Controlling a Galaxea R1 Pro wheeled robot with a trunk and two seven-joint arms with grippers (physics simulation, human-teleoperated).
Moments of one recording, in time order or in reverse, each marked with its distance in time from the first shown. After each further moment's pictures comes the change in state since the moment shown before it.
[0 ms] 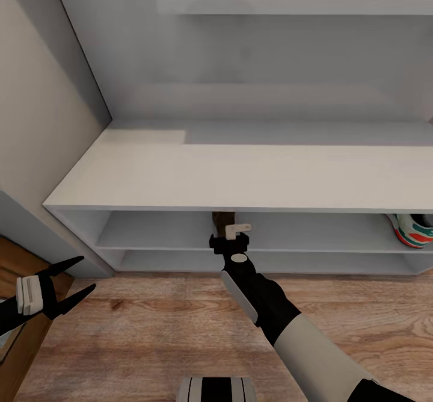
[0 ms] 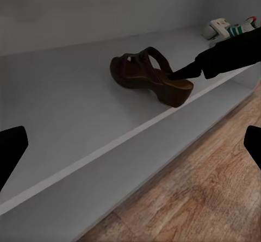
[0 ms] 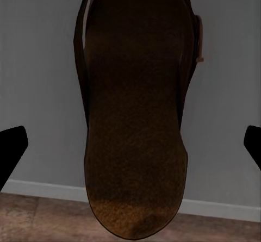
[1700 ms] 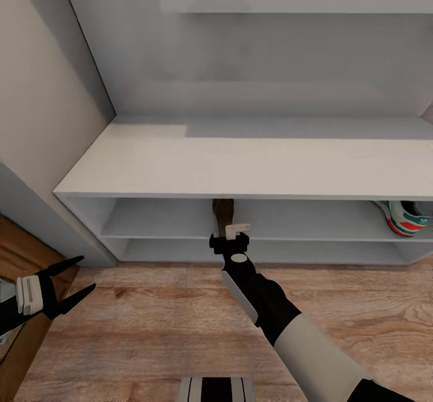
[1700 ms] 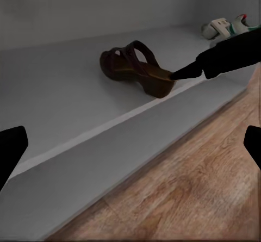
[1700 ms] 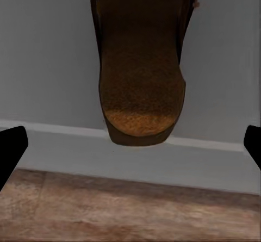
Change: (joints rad) left arm 0.000 0.000 0.000 0.000 0.000 0.000 0.002; right arm 0.000 0.000 0.000 -0.001 0.000 0.000 0.000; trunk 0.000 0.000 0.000
